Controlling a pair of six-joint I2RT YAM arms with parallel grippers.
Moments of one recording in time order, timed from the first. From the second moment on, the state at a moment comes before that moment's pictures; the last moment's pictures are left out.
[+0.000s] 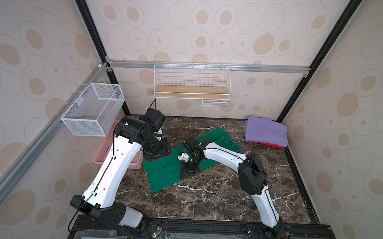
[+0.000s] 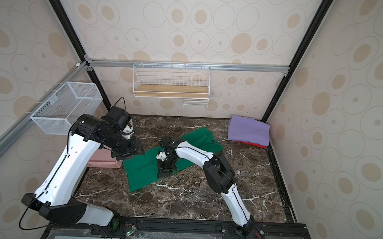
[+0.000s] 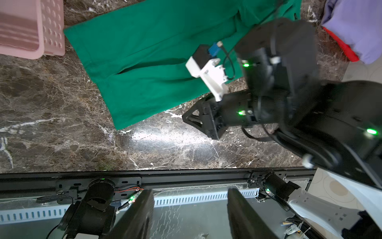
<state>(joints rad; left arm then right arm) -0.38 1.42 1.85 -1.70 0.17 -0.63 0.96 2.28 1.89 -0.99 -0.68 0.49</state>
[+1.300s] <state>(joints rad) -0.39 1.41 1.48 -1.65 0.30 -0.62 0.43 1.45 0.89 -1.03 -0.50 0.35</state>
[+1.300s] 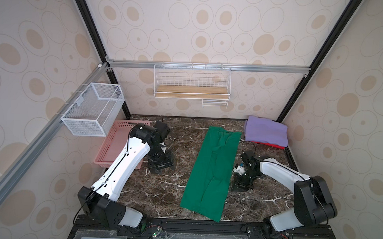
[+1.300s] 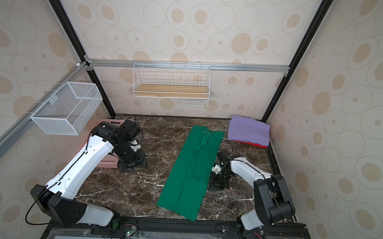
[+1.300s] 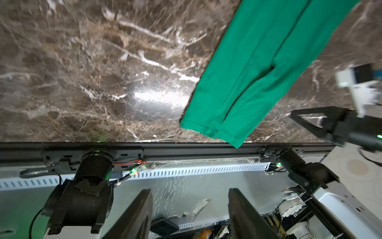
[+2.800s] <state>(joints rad) -0.43 1.38 1.53 -1.52 0.28 -0.64 0.25 2.64 2.47 -1.33 -0.44 0.37</state>
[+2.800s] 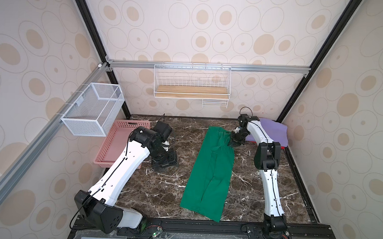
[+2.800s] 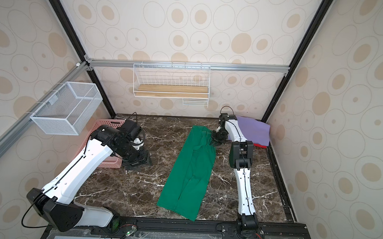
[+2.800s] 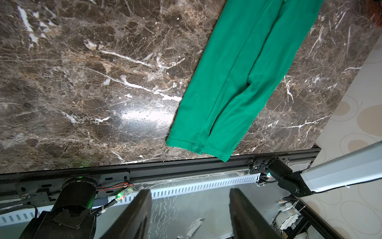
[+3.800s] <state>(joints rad) -0.43 1.37 1.47 -1.53 0.31 -0.65 0.22 2.60 2.39 -1.24 -0.54 0.33</state>
